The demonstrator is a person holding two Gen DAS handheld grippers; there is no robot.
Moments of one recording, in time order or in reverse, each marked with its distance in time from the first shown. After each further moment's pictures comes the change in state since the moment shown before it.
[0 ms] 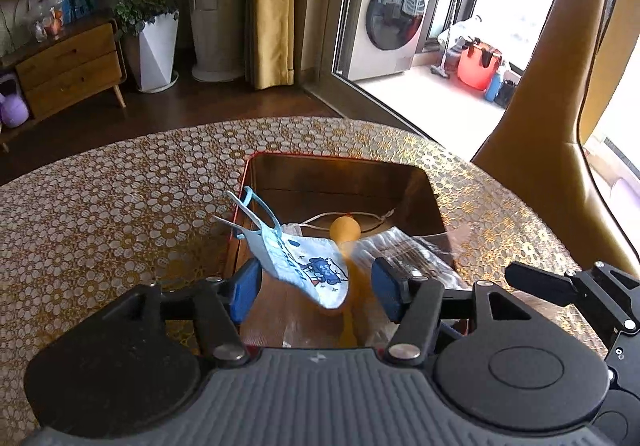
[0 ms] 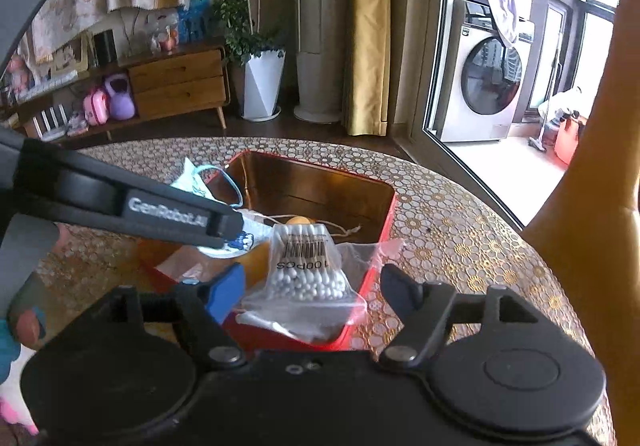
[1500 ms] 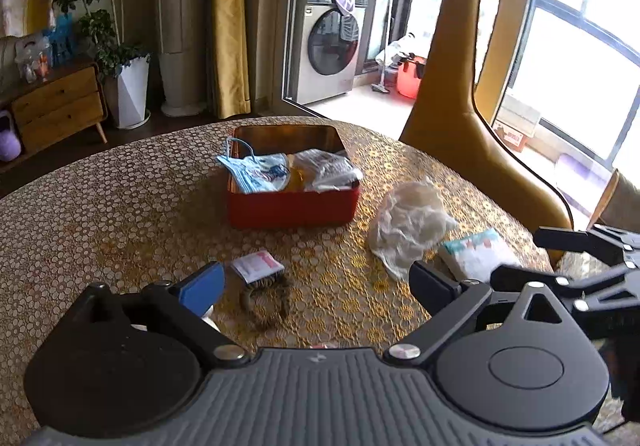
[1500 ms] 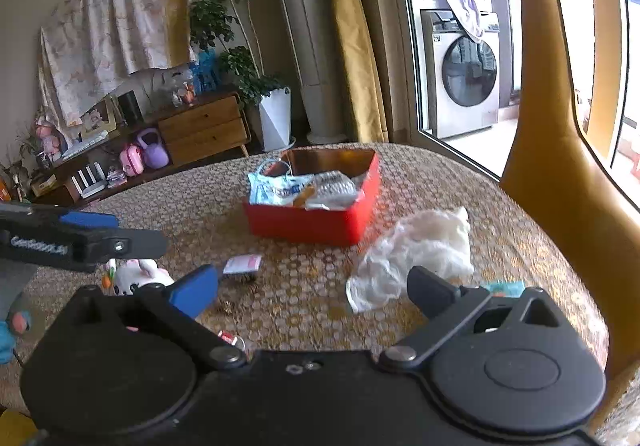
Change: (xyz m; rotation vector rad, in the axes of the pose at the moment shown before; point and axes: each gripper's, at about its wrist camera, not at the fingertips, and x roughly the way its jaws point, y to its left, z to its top) left arm -0.196 -0.003 -0.149 0.132 -0.111 -0.118; right arm -0.193 0.010 -0.104 0.176 -0.101 0.074
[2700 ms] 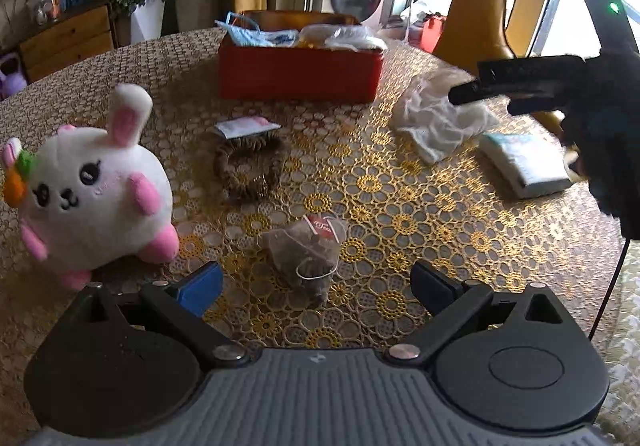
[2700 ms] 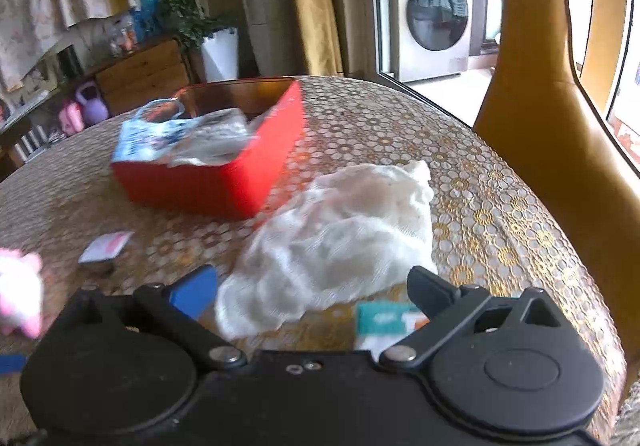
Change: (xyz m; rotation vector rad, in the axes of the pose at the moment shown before) left arm 0.088 -0.010 -0.111 -0.064 0.115 0.061; right arm 0.140 -0.085 0.003 0.014 0.165 -0.127
